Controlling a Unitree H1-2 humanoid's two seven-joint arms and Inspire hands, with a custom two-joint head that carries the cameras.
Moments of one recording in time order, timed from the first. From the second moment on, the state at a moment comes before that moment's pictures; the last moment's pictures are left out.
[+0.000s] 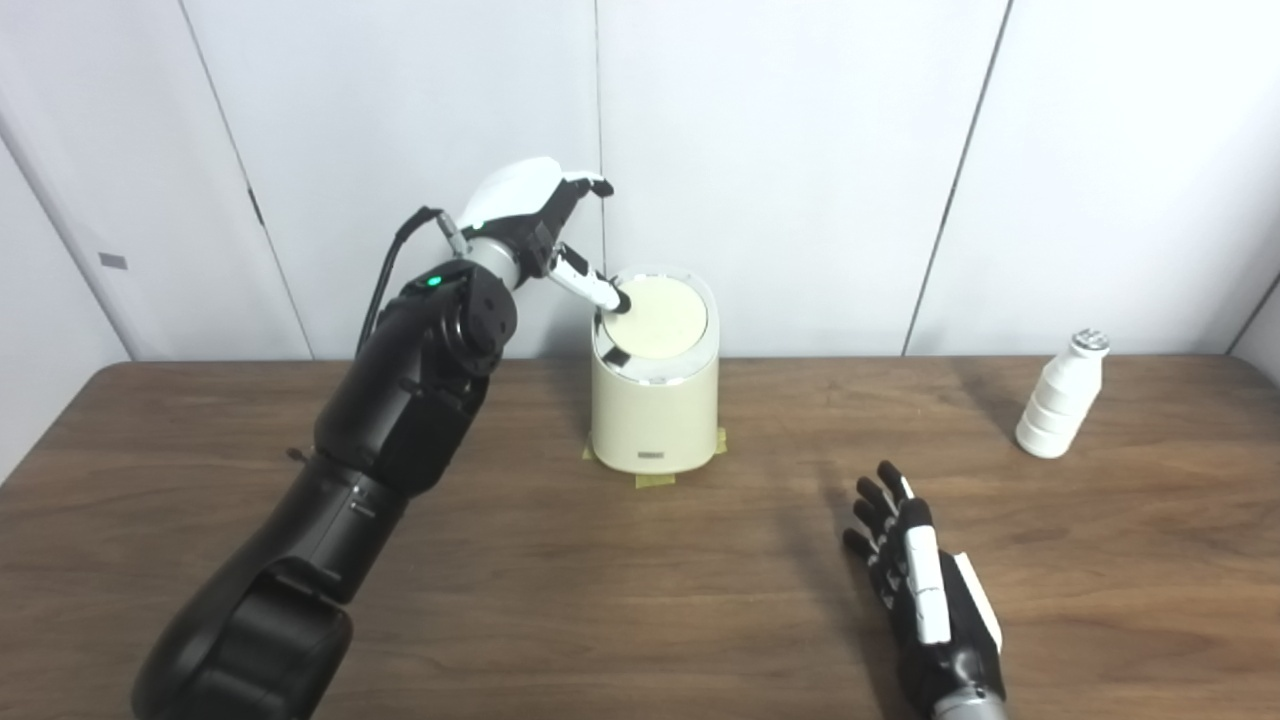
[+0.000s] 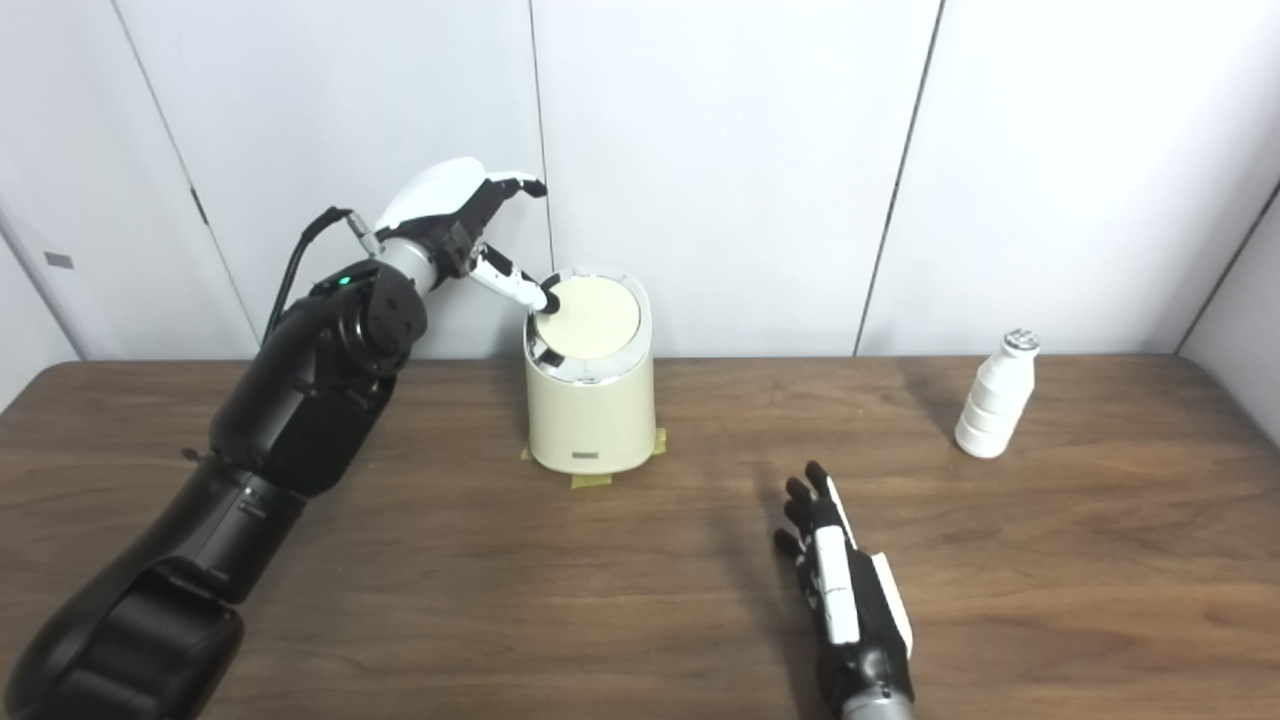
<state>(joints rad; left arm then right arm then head) -0.97 0.25 -0.34 0.38 0.74 0.33 -0.30 0.06 0.04 0.01 -0.23 0.03 0.18 -0.03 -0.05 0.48</state>
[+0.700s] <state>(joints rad) -1.02 0.20 -0.38 0.44 0.71 0.30 -0.29 0.05 0.05 0.01 -0.23 0.02 0.18 -0.04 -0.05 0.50</state>
